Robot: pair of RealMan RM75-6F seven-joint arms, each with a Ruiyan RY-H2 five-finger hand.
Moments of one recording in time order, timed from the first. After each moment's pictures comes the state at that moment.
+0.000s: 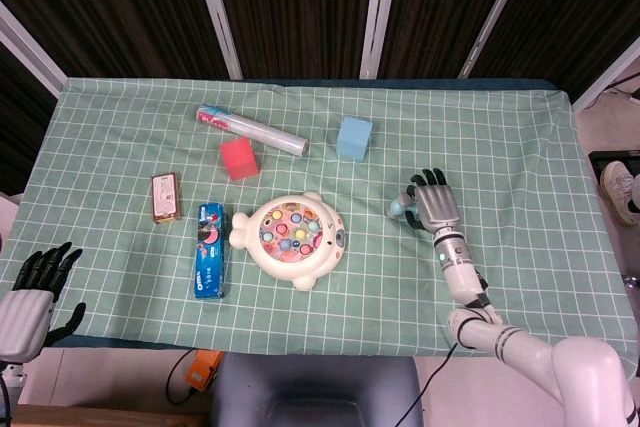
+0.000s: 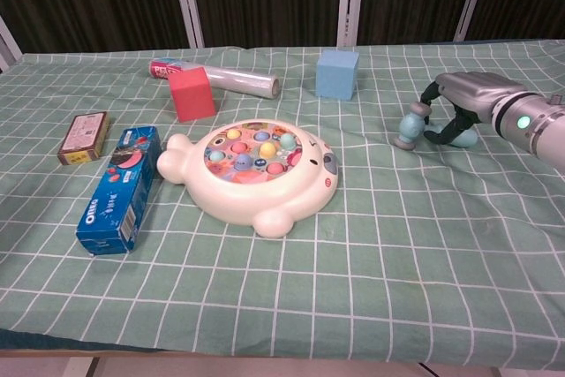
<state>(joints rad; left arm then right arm) -0.10 -1.10 0.00 -1.59 1.56 1.47 0.00 0.75 -1.78 0.27 -0.88 -1.00 0.84 -0.31</state>
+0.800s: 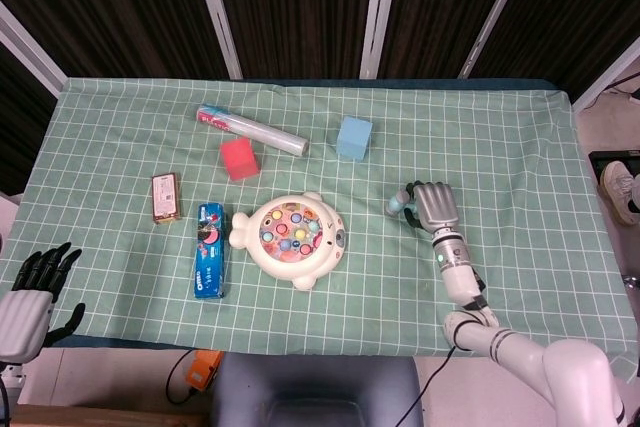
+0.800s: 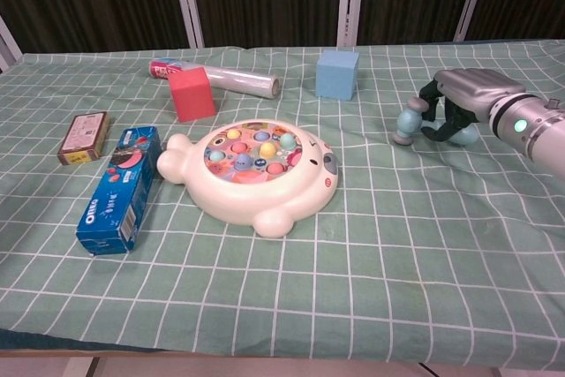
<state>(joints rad) -0.10 -1.10 0.00 -1.59 1.56 1.47 0.00 0.75 -1.83 0.27 -0.81 -1.06 0.89 -0.26</state>
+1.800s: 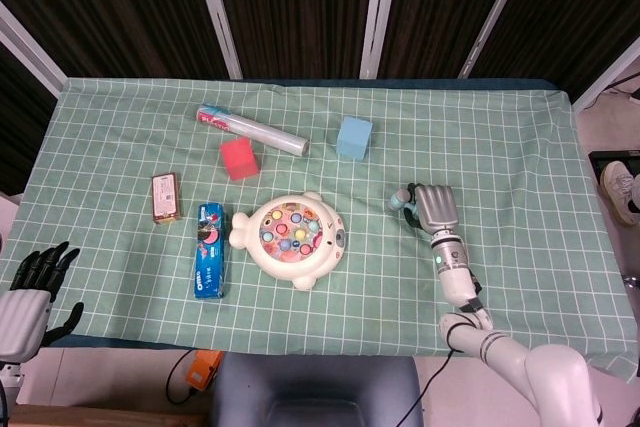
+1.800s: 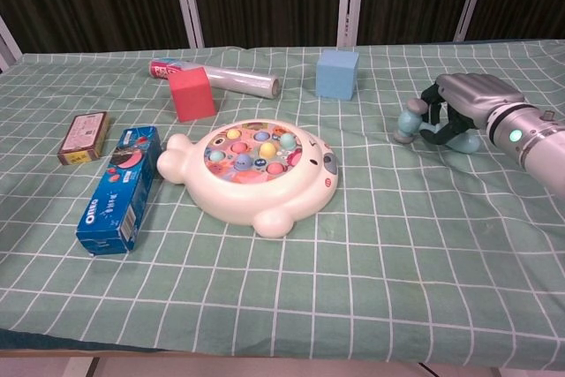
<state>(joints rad) -0.10 -1.10 0.00 -1.59 1.55 1.47 -0.01 0.75 -1.92 0.29 -0.67 -1.11 0.91 -0.18</state>
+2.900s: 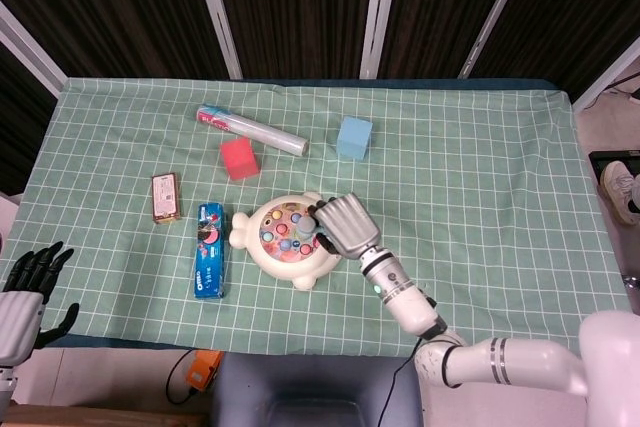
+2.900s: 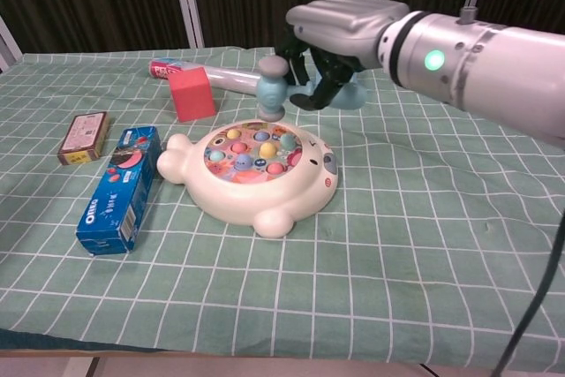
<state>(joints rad) -0.09 -1.08 0.01 -1.58 1.58 1.50 -0.07 0.90 -1.60 0.31 -1.68 -0.92 1.01 -0.85</state>
